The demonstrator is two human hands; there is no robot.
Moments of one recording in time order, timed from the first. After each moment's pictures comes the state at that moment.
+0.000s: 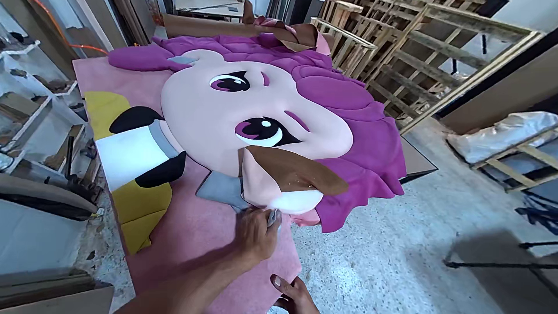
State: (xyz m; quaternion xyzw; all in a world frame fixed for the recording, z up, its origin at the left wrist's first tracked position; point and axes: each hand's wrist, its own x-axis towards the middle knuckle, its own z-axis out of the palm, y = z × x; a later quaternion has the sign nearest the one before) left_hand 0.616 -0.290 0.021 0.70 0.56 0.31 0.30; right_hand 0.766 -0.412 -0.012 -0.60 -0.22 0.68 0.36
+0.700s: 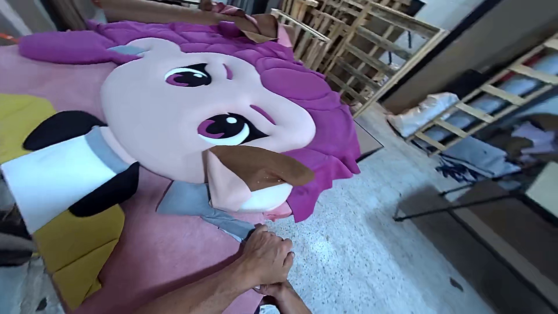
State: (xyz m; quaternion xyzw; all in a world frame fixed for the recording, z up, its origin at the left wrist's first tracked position) left_hand 0.675 -0.296 0.024 0.92 0.28 0.03 0.27; right_hand 0.772 -0.412 -0.014 -0.61 -0.22 0.67 0.36
